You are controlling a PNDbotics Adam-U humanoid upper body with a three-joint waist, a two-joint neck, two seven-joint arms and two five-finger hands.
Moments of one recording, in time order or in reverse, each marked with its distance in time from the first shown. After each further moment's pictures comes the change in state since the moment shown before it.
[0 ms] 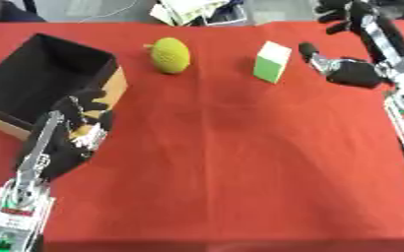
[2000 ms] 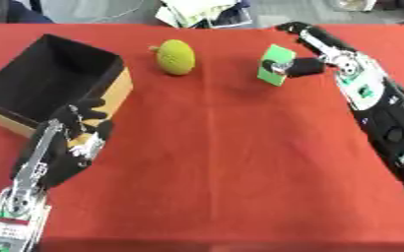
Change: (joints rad) left arm 0.002 -0.001 -0.018 0.011 0.001 -0.002 -0.020; right arm -0.278 0.108 -0.039 0.687 0.308 -0.083 0.044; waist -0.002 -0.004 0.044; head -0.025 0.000
